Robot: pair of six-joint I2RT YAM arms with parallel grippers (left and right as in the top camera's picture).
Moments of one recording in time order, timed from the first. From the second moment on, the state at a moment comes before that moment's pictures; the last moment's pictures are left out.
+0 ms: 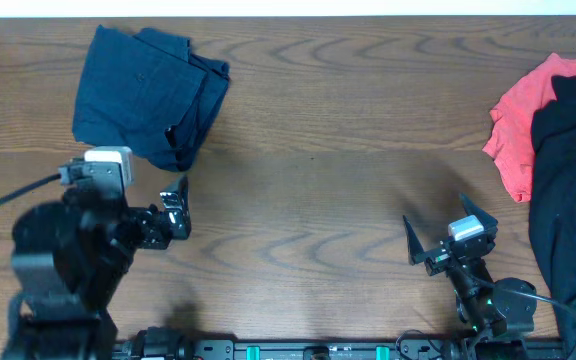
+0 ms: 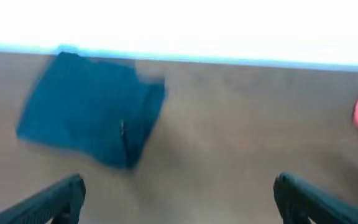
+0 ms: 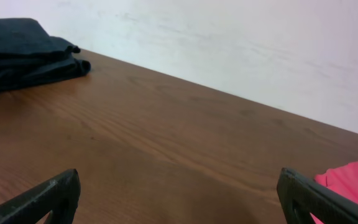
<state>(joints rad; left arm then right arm) 0.00 0.67 1.08 -0.83 0.18 -0.10 0.07 0.01 0.04 -0.12 -0.27 -0.16</state>
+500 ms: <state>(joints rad) 0.00 0.15 0.37 -0.34 0.17 -0.10 0.07 0.01 0.04 -0.12 -0.27 -0.16</state>
